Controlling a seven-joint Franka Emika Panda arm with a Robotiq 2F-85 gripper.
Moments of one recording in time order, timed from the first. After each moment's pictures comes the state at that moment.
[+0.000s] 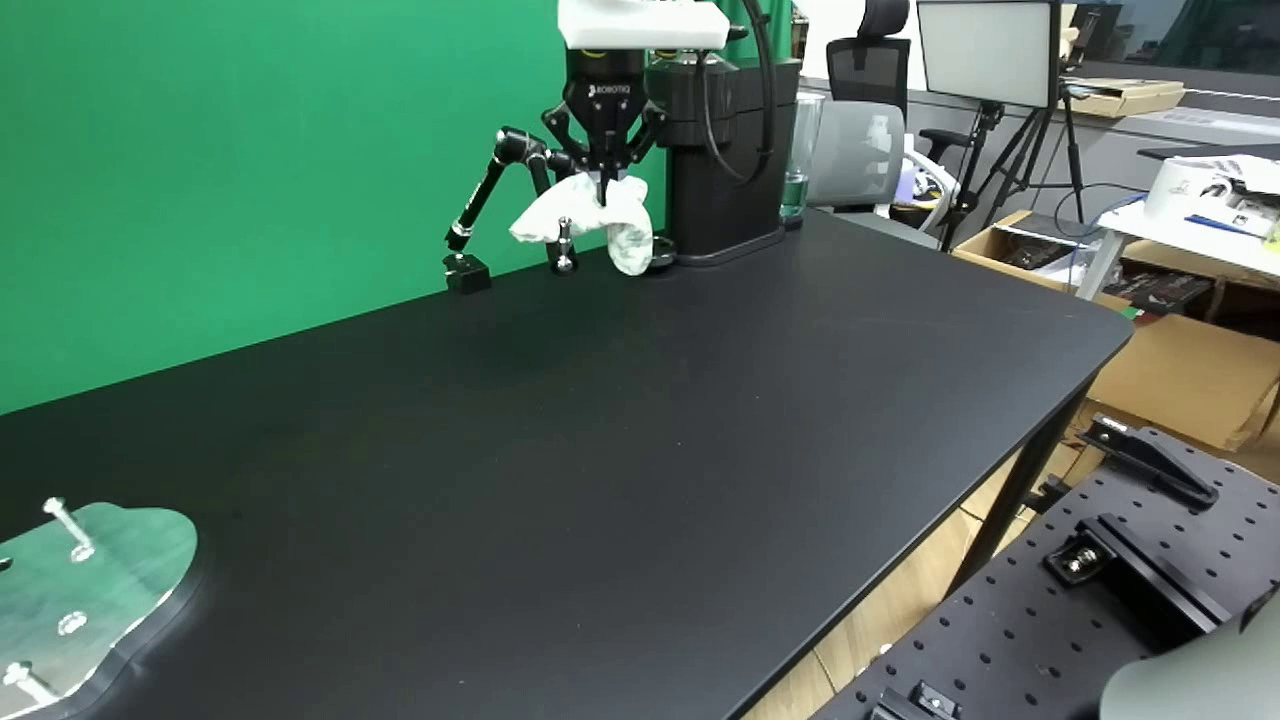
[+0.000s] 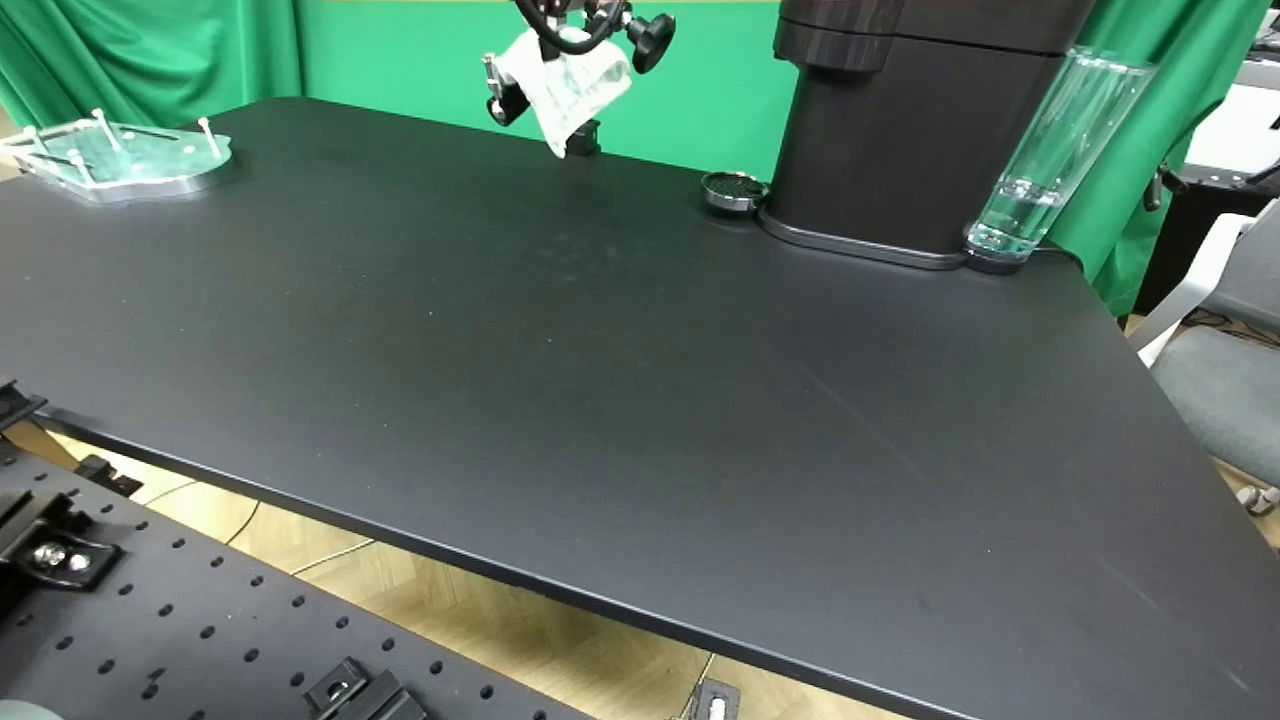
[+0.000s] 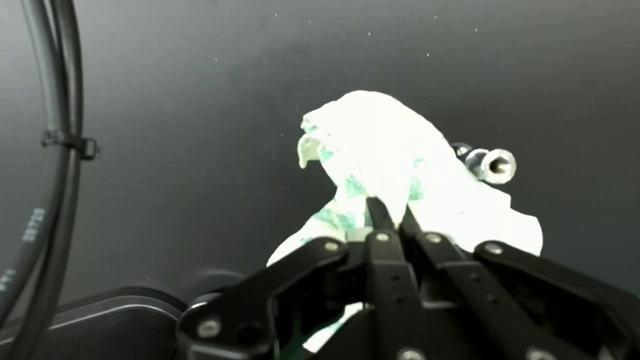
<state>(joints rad) 0.08 0.25 -0.02 -2.02 0.03 2.32 0.25</state>
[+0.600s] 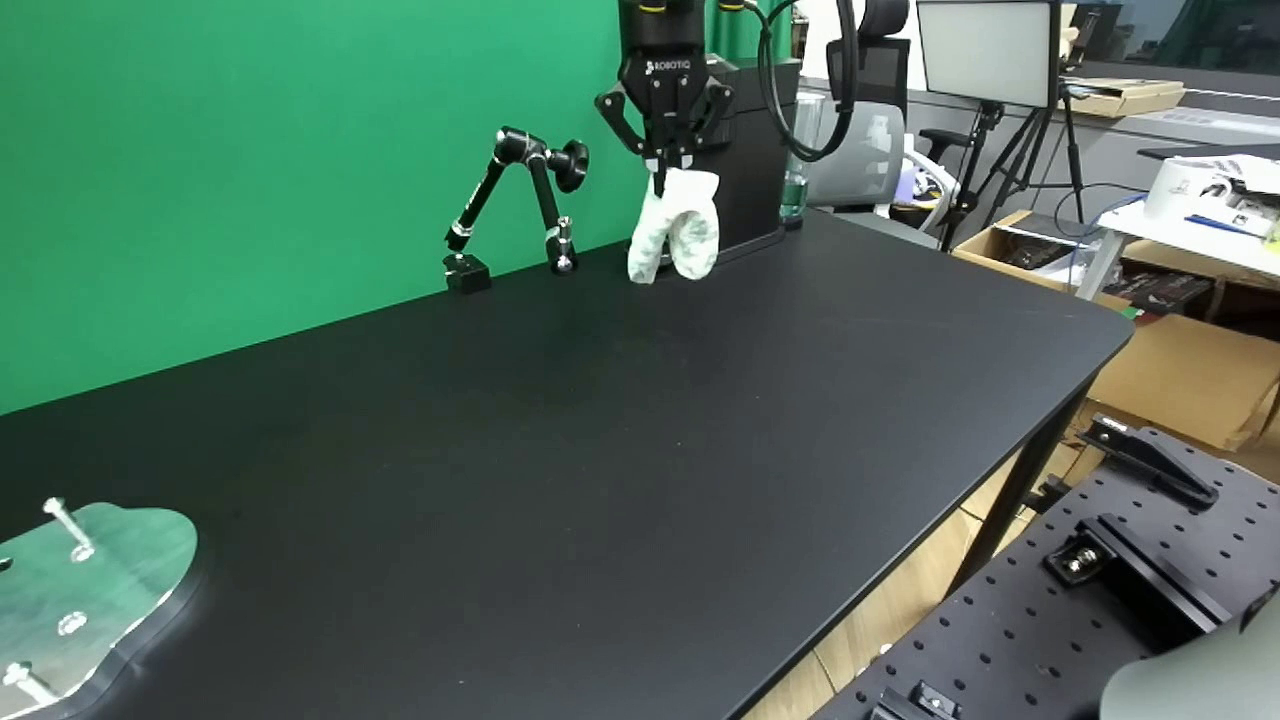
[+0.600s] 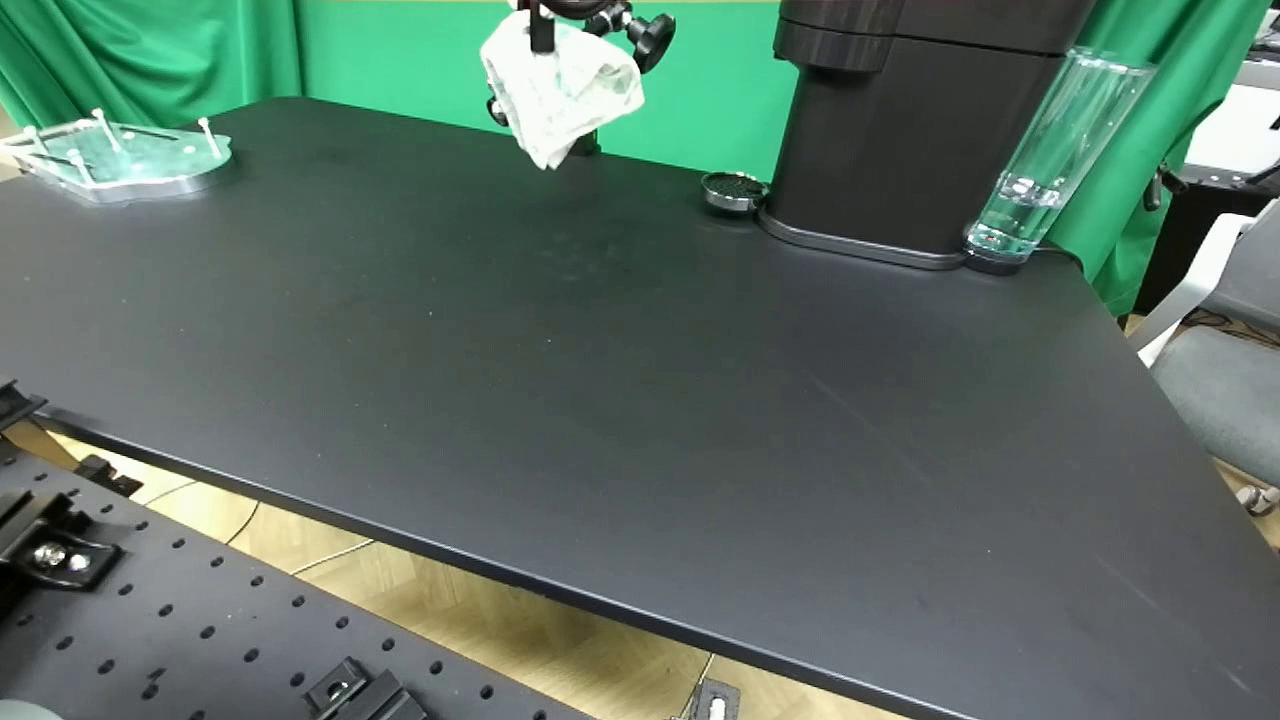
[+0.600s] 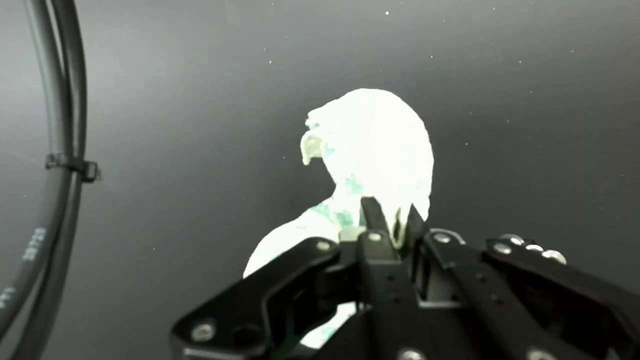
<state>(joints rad) 0.05 0.11 -0.03 -2.13 0.02 2.15 0.27</state>
